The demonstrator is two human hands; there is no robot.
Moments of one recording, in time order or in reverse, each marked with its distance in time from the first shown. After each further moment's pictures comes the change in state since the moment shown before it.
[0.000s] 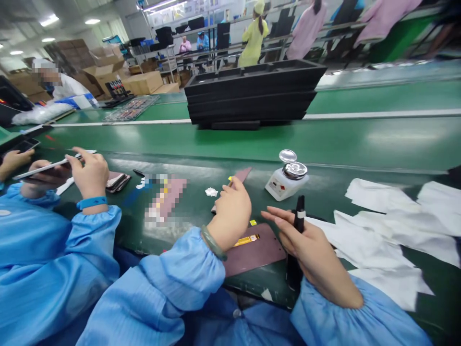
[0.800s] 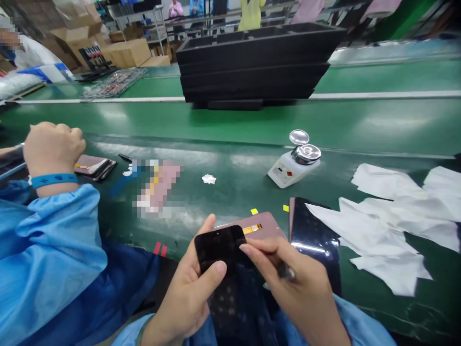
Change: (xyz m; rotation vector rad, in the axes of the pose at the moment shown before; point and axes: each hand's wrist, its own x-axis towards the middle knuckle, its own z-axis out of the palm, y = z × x) left_hand -0.133 -0.080 0.000 -1.895 -0.331 -0.404; right_hand -0.063 0.007 0.028 -0.547 -0.120 -0.755
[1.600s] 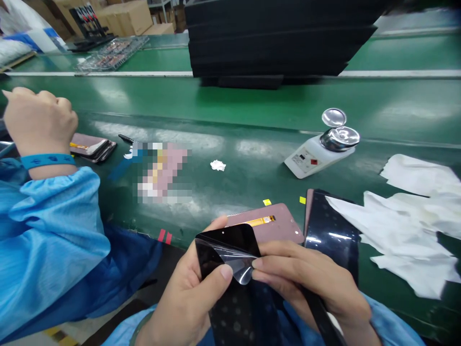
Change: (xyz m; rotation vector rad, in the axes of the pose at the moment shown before) left_hand -0.016 0.003 0.001 0.000 0.110 -0.018; right_hand -0.002 0.009 -0.006 0.135 -0.220 -0.271
